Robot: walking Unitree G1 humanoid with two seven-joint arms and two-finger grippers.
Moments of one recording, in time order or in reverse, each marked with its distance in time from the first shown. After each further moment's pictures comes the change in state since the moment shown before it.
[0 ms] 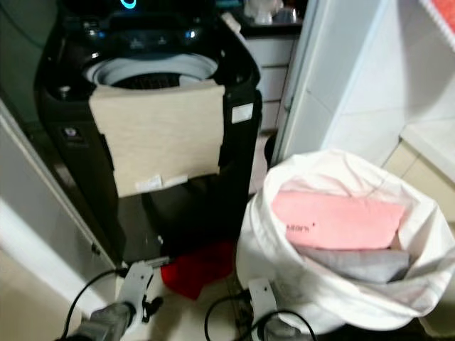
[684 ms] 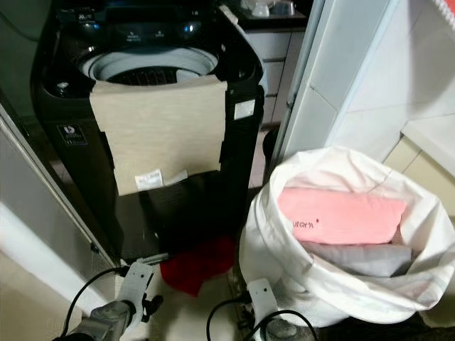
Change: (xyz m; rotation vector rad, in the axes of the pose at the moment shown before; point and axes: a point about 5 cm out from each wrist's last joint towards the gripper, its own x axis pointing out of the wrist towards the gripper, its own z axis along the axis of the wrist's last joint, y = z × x) left arm 0.001 0.000 0.004 0.014 -0.009 -0.012; right arm -0.002 -0.006 -0.003 -0.083 0.012 -0.019
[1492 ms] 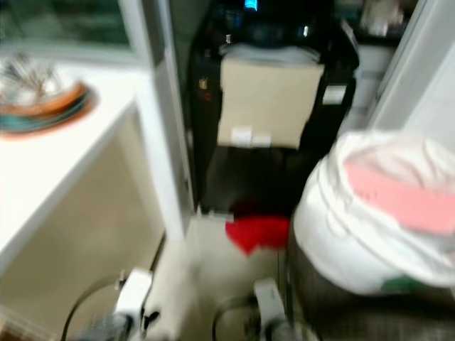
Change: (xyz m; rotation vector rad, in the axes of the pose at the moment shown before) left arm -0.001 -0.003 -0.012 0.006 0.045 -0.012; right arm -0.002 -0.008 -0.005 0.046 0.012 -0.045
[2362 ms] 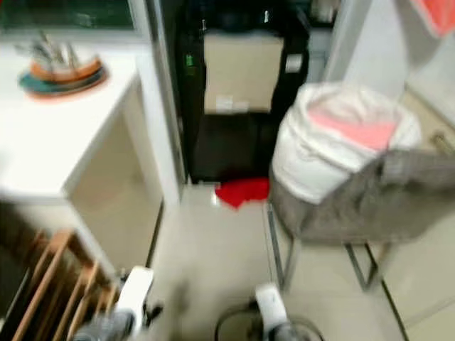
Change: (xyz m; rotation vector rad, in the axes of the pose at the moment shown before) left arm 0.000 0.004 0.002 -0.024 -0.020 0.020; right arm -0.001 0.002 -0.007 -0.053 0.031 0.017
